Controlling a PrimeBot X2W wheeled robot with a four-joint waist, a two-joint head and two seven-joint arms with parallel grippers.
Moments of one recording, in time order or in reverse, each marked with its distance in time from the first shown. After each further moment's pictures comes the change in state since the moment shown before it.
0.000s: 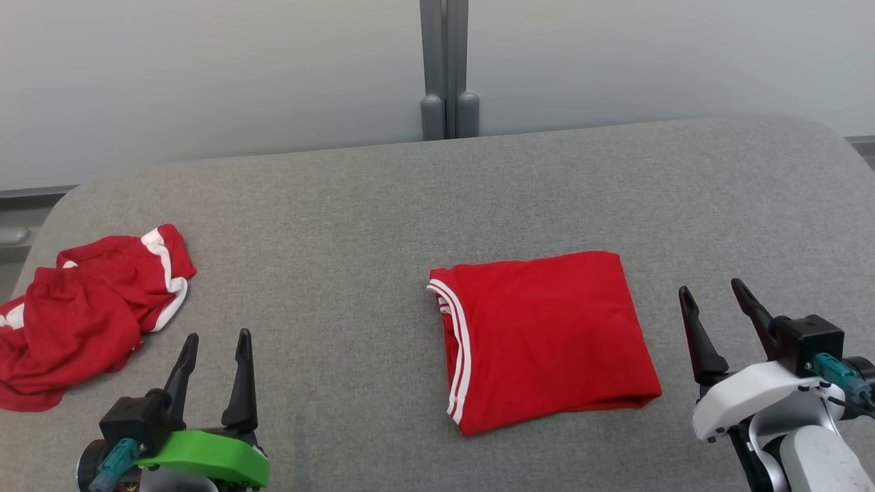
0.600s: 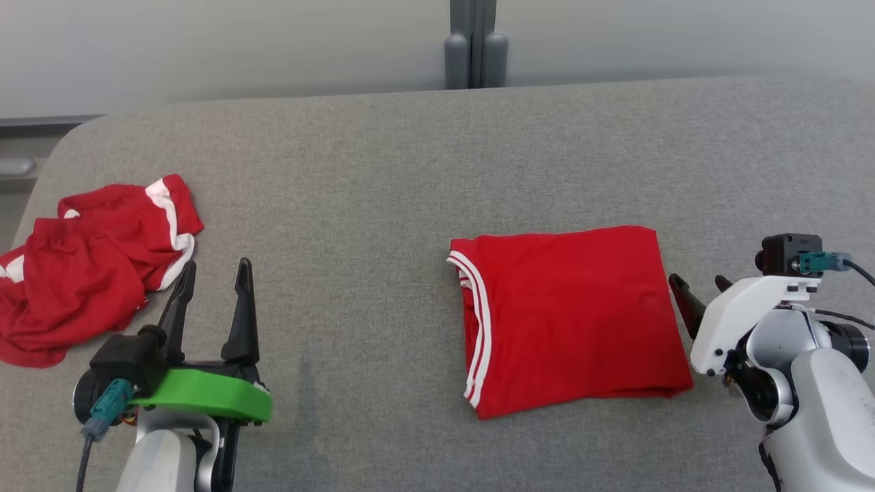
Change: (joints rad) left arm -0.128 0.001 -0.016 -0.028 -0.002 0.000 0.000; right arm -0.212 0.030 -0.073 0.126 0.144 0.000 0.523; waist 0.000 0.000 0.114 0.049
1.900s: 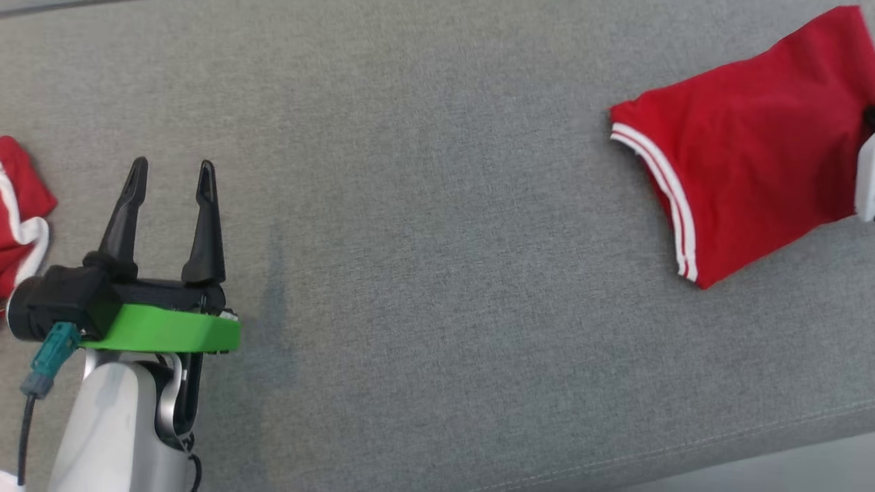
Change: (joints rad) left arm -0.131 0.058 0.005 -0.143 0.039 0.002 0.000; right arm -0.420 -0.436 0.199 0.222 -0.012 0.001 -0.001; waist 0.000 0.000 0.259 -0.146
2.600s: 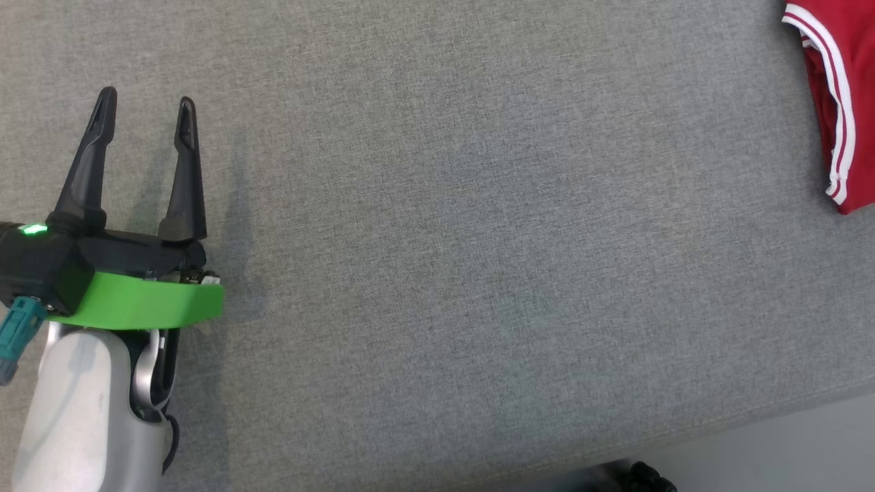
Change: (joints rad) left arm -0.070 0.058 -0.020 -0.140 0.025 0.012 0.038; right arm -0.075 -0.091 -0.254 0.171 -0.312 0.000 -0.303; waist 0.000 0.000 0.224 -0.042
